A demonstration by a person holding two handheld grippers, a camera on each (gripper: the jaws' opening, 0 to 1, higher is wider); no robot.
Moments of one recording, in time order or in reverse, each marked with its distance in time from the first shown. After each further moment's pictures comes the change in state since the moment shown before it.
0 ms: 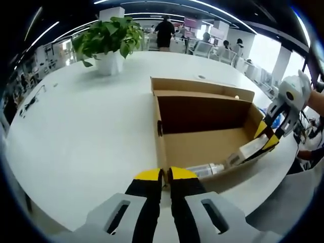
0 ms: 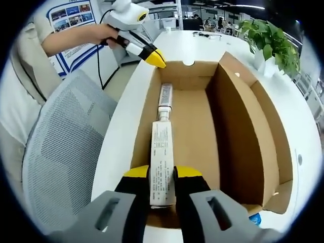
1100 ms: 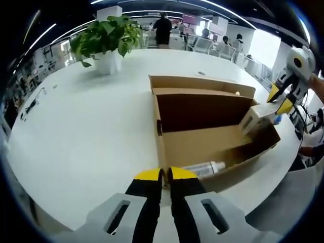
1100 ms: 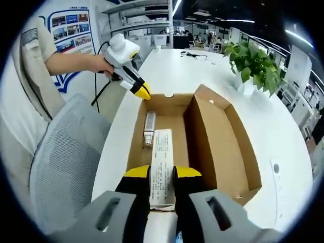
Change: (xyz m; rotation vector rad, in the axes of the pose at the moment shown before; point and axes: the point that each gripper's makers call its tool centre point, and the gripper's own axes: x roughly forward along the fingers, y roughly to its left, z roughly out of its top) left arm 0.003 0.005 0.000 0.025 0.029 0.015; right arm -0.069 -0.024 0.039 -0.020 -0.129 -0.106
